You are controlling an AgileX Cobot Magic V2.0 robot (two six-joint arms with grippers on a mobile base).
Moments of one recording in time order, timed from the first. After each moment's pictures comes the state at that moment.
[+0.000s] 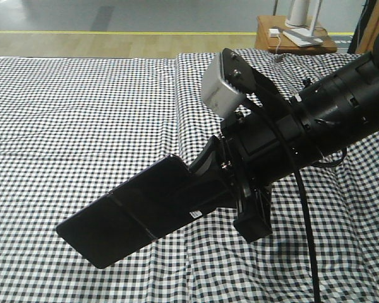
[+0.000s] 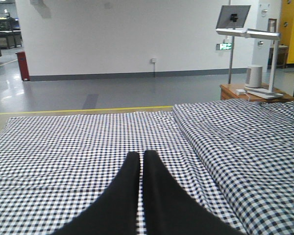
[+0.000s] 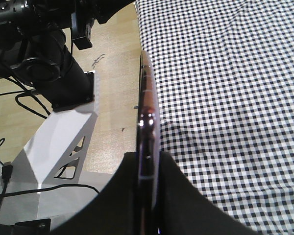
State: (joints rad) left arm -0.03 -0.02 0.03 -0.03 0.07 0.04; right arm 0.47 1.41 -1.30 0.89 1.24 -1.06
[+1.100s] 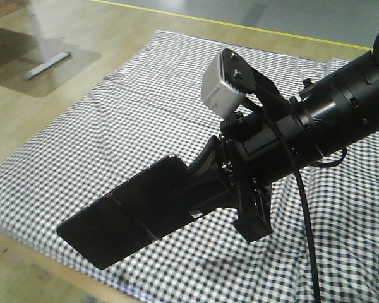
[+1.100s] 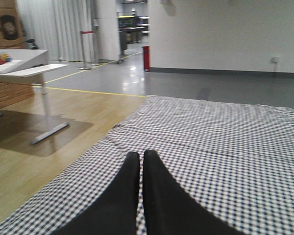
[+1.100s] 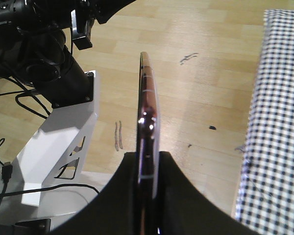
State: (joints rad) left arm -0.03 -0.02 0.03 -0.03 0.07 0.04; right arm 0.47 1.41 -1.30 0.89 1.24 -1.06
